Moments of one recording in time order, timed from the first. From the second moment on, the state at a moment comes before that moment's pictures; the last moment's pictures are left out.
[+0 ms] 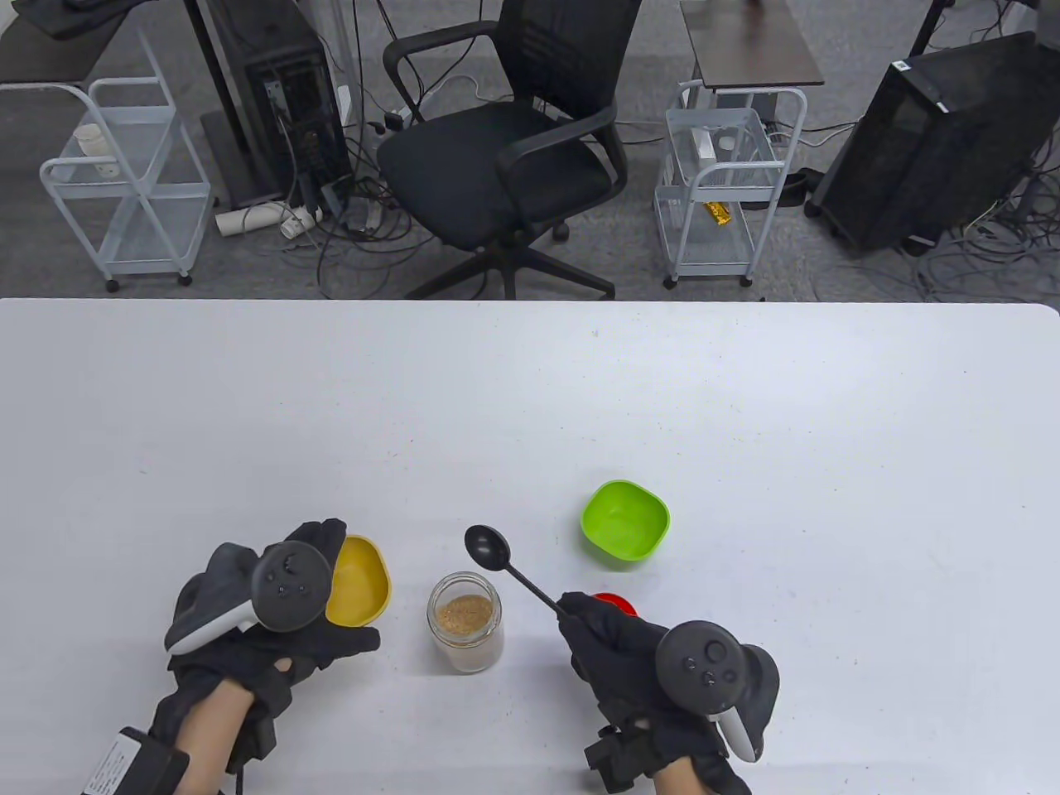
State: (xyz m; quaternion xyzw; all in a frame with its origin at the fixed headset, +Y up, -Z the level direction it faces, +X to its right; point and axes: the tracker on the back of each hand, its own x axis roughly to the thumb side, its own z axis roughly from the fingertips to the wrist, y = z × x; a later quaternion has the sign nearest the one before) left_hand -0.257 -0.640 -0.253 -0.17 -0.16 0.08 0.97; right_hand 0.105 -0.674 -0.214 0.06 -0.07 0.91 0.41
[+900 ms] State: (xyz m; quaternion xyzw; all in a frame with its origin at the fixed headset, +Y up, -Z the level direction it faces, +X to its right) left_hand -0.269 -0.692 -0.227 -0.14 -0.14 0.12 0.97; right_hand 0.102 -0.679 -0.215 0.06 -0.06 0.92 0.38
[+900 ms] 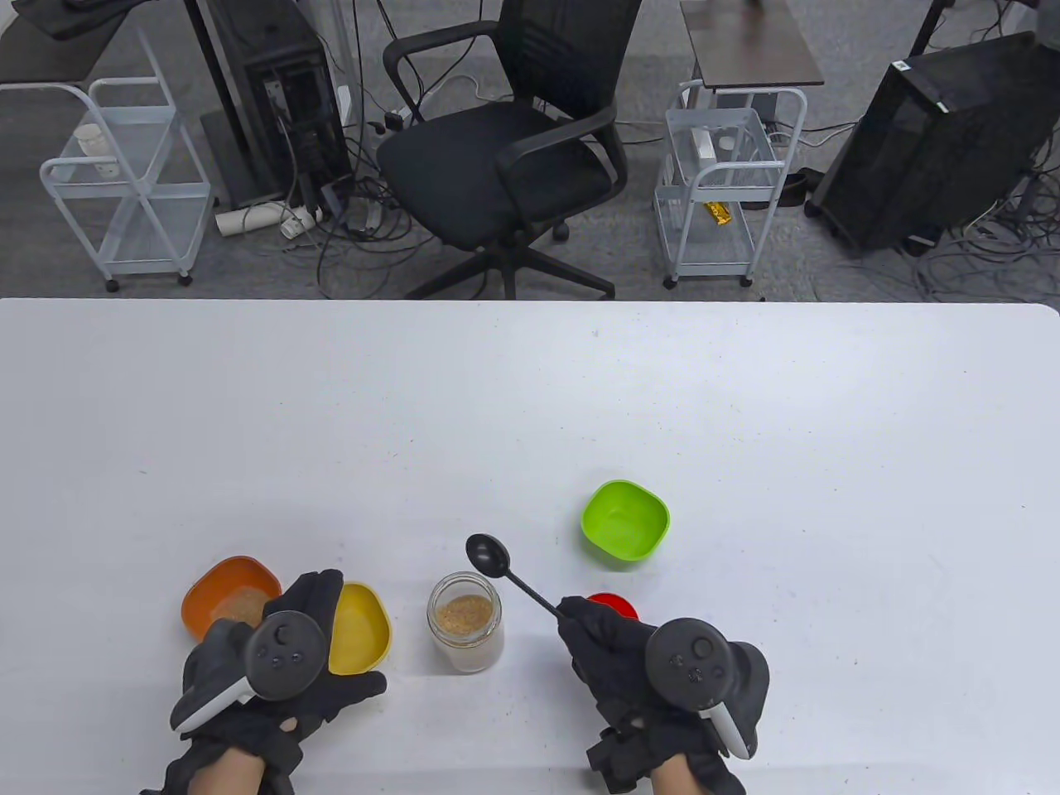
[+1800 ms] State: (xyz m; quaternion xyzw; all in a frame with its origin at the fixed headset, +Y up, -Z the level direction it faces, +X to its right) left_hand -0.263 -0.695 -0.229 -0.15 -0.16 0.11 0.97; right_hand 0.031 -0.573 -0.207 0.17 -0.02 0.98 0.01
